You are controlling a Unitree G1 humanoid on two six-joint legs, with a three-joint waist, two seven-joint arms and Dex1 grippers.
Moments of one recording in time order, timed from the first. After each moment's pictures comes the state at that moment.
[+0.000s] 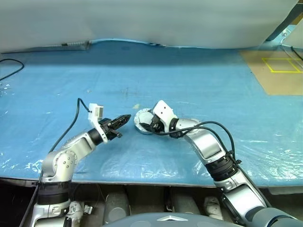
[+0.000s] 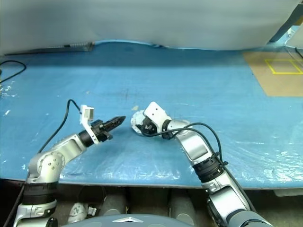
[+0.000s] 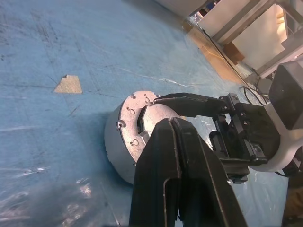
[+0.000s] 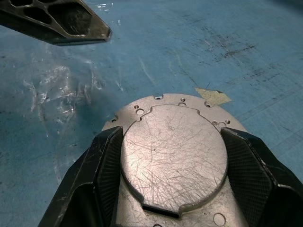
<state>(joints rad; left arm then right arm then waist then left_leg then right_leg) -0.20 0.34 0.17 -0.18 -0.87 0.84 -0.50 -0.47 -0.27 0.39 -0.03 0.03 0.53 0.60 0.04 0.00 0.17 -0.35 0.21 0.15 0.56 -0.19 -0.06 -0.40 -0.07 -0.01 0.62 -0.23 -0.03</state>
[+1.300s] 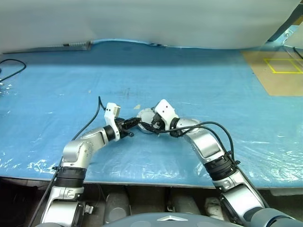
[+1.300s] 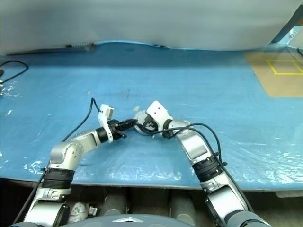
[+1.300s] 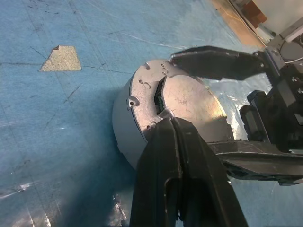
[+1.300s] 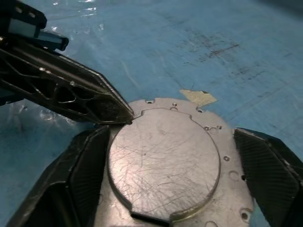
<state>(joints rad) -0.31 0.28 0.03 0.00 -0.63 0.78 -0.57 -0.47 -0.23 0.32 0.03 0.04 0.49 0.57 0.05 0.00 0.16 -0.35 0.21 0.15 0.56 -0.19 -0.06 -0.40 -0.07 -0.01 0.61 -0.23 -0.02</state>
